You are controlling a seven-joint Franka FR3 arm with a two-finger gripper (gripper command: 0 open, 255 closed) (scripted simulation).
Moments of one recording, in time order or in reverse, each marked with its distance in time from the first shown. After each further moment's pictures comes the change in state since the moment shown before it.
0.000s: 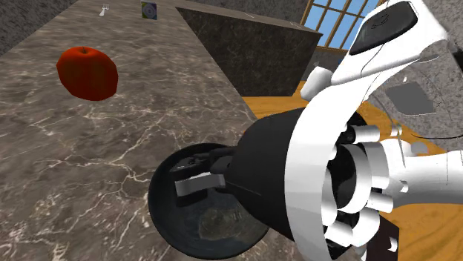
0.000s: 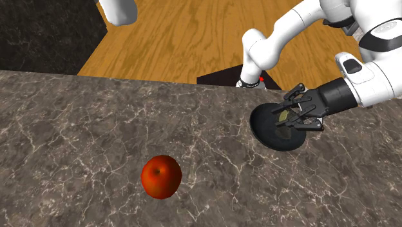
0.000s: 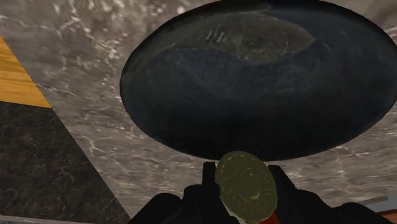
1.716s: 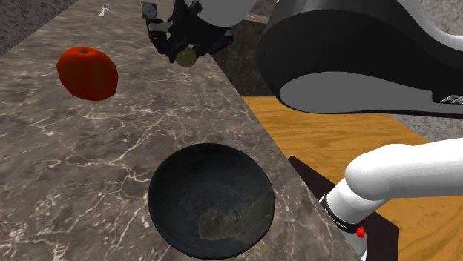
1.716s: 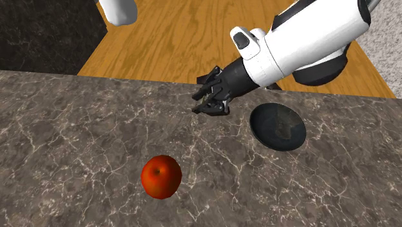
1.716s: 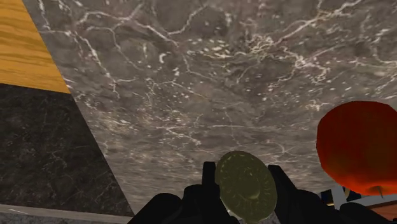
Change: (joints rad) arm -0.258 0.247 -0.144 0.000 -0.174 0.295 -0.228
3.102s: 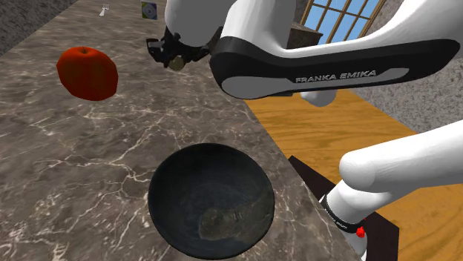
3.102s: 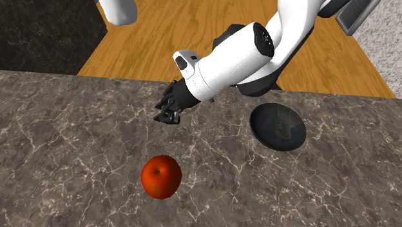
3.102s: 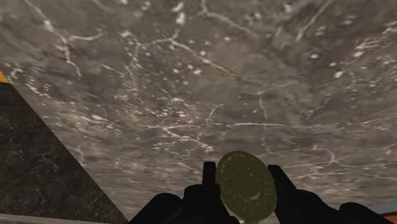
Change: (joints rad) arm -0.268 0.205 0.137 -0.030 -0.166 0.251 0.042
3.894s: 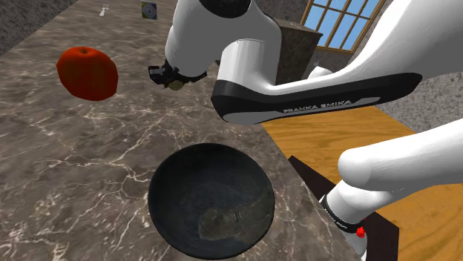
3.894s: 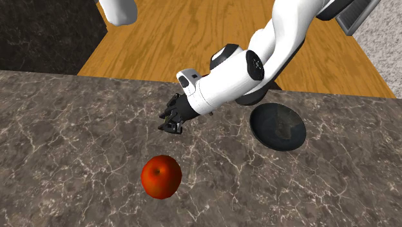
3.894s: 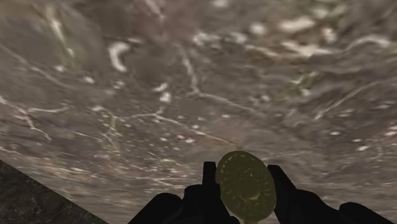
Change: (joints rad) arm -0.084 0.005 0.105 -0.094 -0.051 0.115 0.097
